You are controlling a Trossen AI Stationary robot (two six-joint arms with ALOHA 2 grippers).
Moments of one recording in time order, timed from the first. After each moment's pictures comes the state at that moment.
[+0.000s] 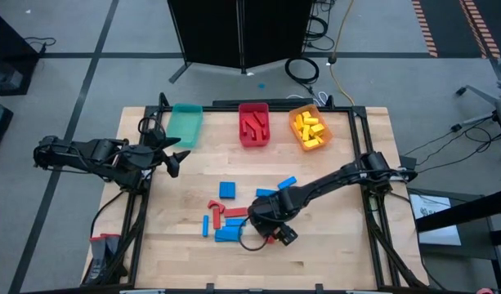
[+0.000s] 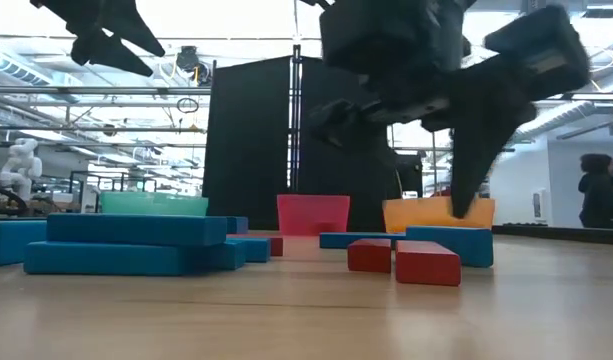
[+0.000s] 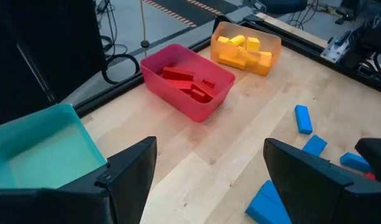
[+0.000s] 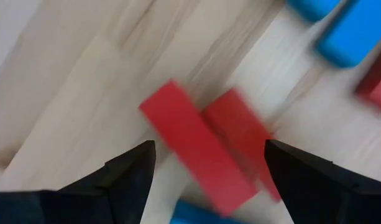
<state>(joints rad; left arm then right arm) -0.17 0.65 0.78 -0.76 -0.66 -0.60 0.30 2.02 1.46 -0.72 -0.19 -0.31</state>
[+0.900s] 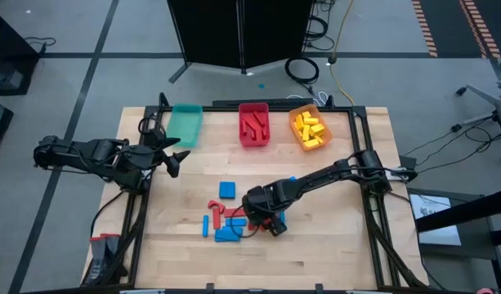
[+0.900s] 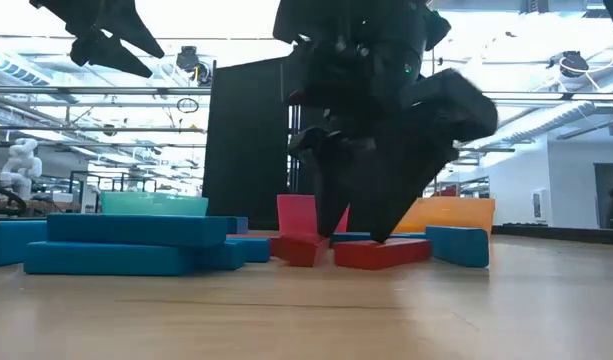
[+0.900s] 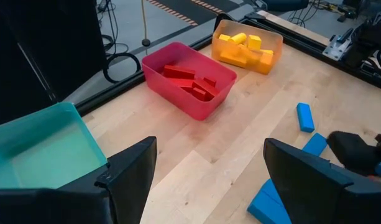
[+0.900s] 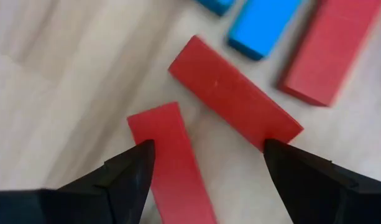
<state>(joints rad) -0.17 0.65 0.78 -0.77 -0.66 -0.60 0.23 2.07 1.46 -0.64 -0.15 -0.28</state>
